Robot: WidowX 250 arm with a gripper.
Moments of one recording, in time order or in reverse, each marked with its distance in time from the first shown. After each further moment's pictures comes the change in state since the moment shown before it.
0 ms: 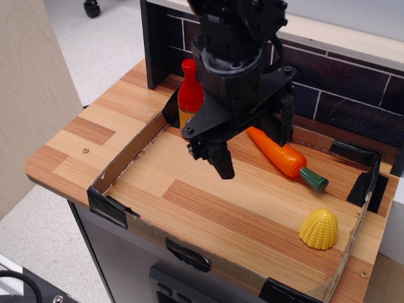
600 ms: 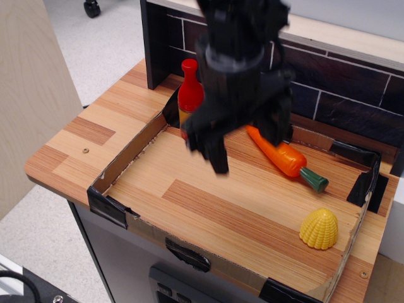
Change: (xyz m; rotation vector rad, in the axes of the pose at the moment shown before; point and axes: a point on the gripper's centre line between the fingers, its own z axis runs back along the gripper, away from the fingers) arm 0.028 -0.001 0.002 0.083 -0.012 0.020
